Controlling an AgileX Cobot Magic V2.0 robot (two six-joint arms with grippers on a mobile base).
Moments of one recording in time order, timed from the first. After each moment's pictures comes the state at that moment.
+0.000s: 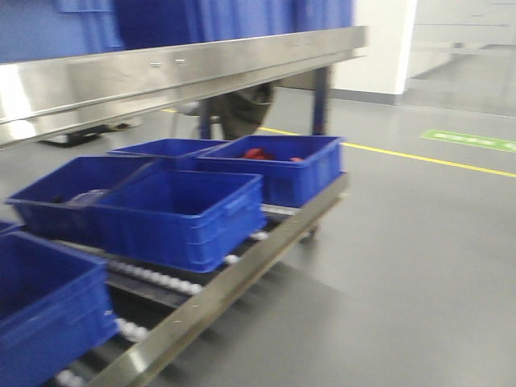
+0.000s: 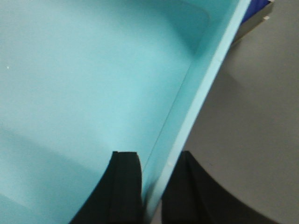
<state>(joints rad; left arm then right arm) -0.29 1.38 -1.67 0.01 0.70 -0.15 0.23 1.40 -1.69 0.13 1.04 0.06</state>
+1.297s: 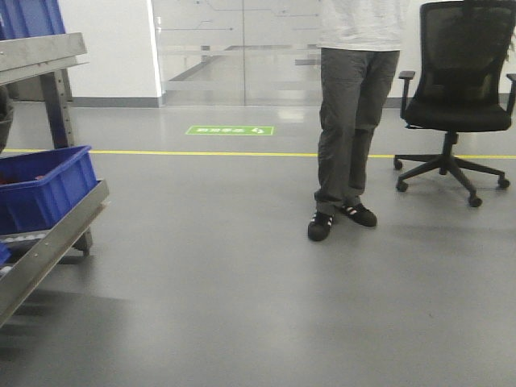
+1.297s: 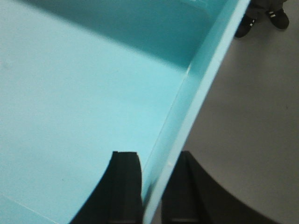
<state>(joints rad) -0.29 1.38 -1.67 0.01 0.70 -0.15 0.22 1.40 -1.69 0.13 1.05 0.06</state>
